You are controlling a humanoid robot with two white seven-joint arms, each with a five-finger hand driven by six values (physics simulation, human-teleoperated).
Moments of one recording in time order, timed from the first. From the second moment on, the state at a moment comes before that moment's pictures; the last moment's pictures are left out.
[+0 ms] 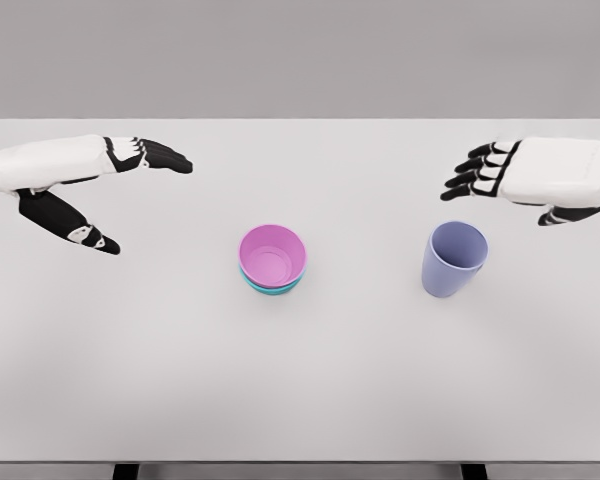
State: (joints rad) left arm -0.75 1.09 -0.76 -1.64 0.40 -0.61 -0.61; right arm -0.75 -1.13 0.67 -1.73 0.25 -0.61 0.61
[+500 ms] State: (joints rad) left arm -0.75 1.09 -0.76 -1.64 0.40 -0.61 -0.61; right arm -0.76 -1.09 0.79 -1.75 0.25 -0.61 0.61
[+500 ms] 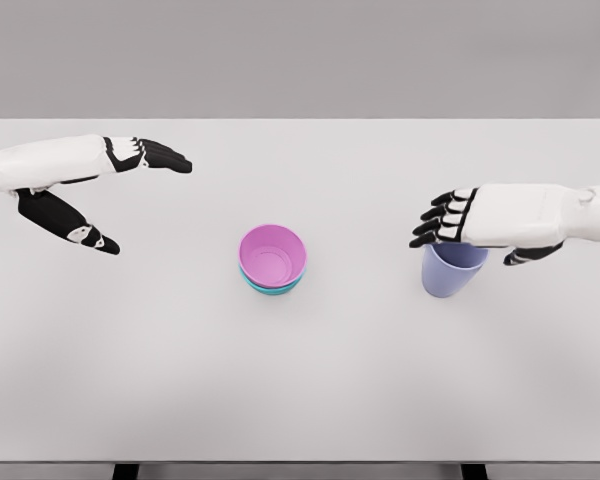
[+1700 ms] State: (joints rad) left arm -0.75 1.09 -0.77 -1.64 0.40 -0.61 -0.61; right arm -0.78 -1.02 0.88 -1.66 0.26 -0.61 0.61
